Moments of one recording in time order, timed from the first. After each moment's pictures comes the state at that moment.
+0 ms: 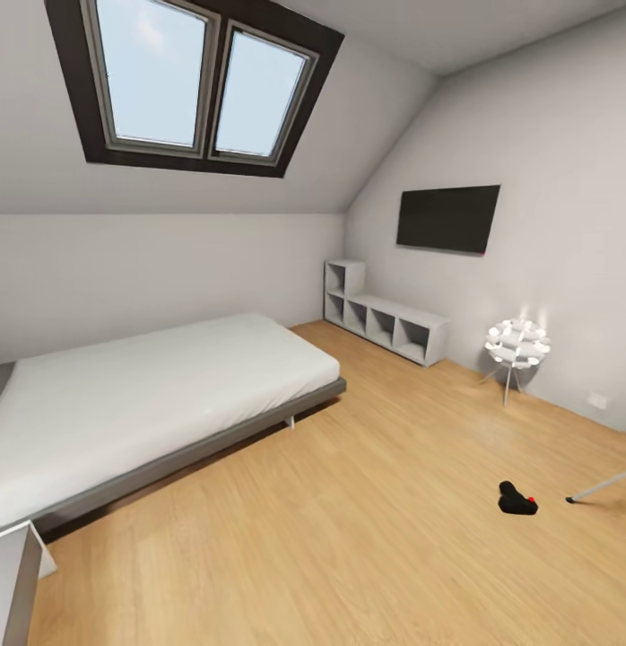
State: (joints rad) left arm 0.00 0.02 0.04 -0.05 0.09 -0.06 0.00; right arm 0.00 0.00 0.00 0.00 0.01 -0.10 0.01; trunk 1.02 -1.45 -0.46
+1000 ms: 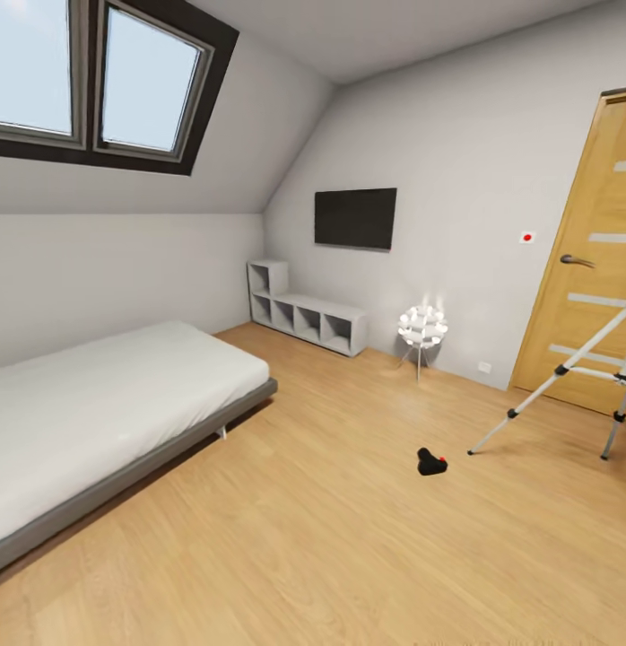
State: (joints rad) left arm 0.00 0.02 0.04 -0.05 0.09 -0.06 0.00; right arm 0.00 0.00 0.00 0.00 0.01 -0.10 0.00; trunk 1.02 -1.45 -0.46
